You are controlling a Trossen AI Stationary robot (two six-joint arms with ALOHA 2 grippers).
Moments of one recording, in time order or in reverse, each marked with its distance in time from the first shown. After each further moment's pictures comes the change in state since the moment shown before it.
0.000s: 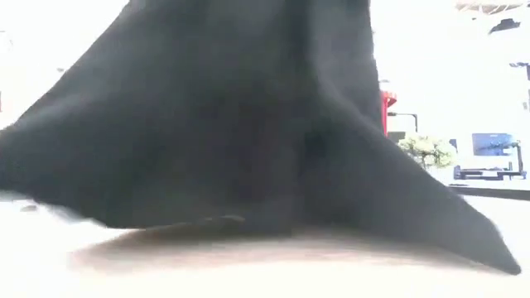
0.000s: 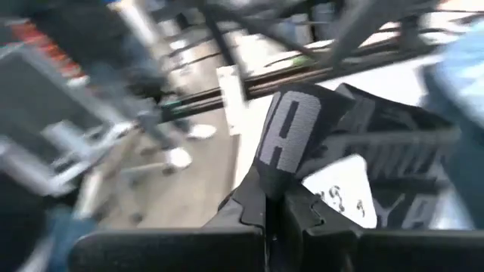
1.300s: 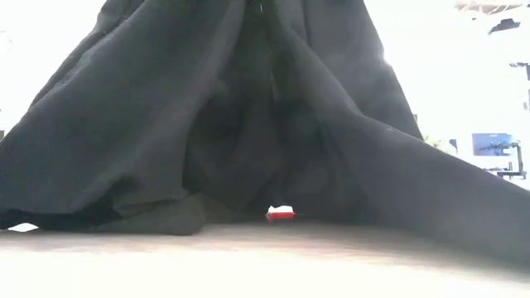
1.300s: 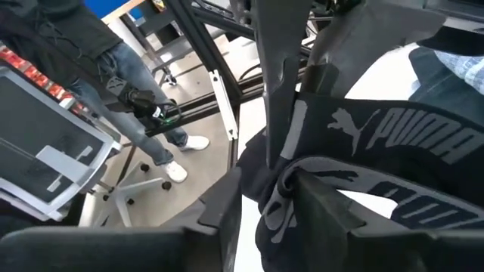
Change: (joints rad) left arm -0.135 0.057 -0.038 0.007 -0.301 0.073; right arm 0.013 0.056 0.001 0.056 0.057 0.085
